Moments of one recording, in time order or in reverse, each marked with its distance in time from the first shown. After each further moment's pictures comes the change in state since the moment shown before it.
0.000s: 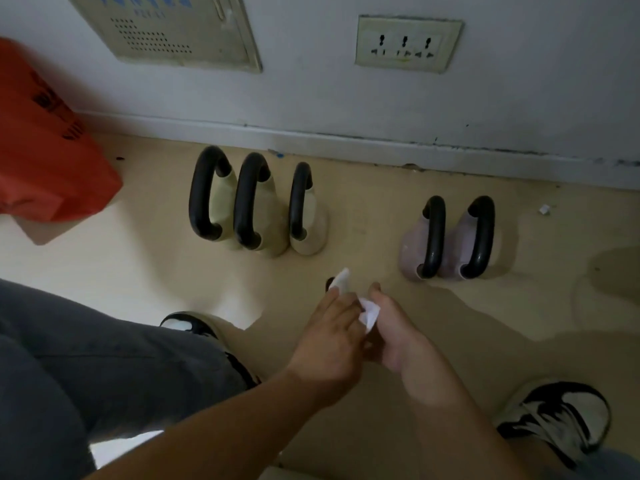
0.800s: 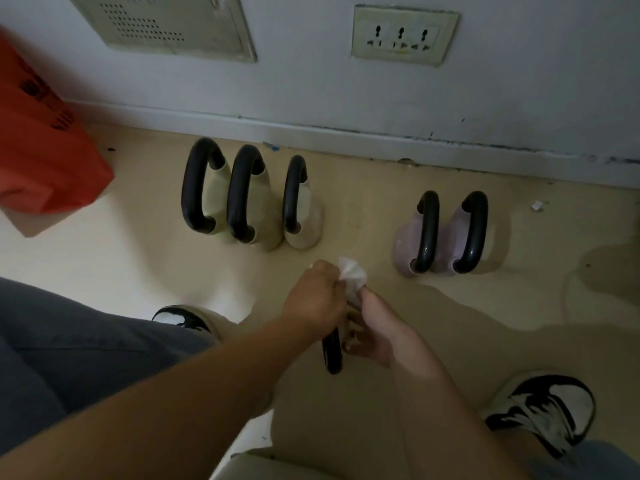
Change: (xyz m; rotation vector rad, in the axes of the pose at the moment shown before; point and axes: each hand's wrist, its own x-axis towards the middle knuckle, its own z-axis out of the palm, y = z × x) left_hand 0.046 -0.033 -0.008 -0.428 -0.060 -0.571; right_hand 0.006 0.003 0.001 -0.116 0.098 0.008
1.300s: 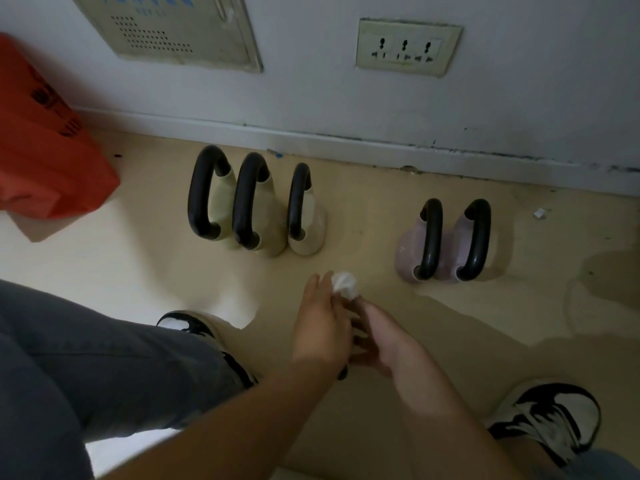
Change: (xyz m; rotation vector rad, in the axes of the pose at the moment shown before) left_hand -0.046 0.016 0.022 -0.367 0.200 -0.202; right_hand -0.006 0.004 0.007 -0.005 -0.045 -0.023
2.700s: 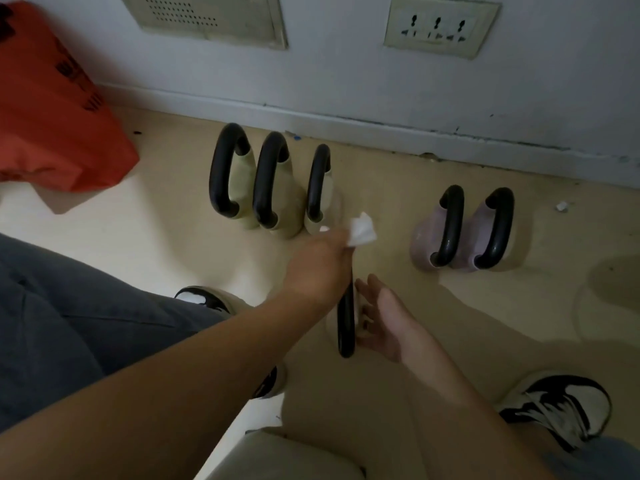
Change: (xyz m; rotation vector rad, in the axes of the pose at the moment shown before) left_hand 0.036 0.028 -0.052 0.310 0.027 0.338; right_hand -0.001 0.007 0.010 0.129 0.040 0.008
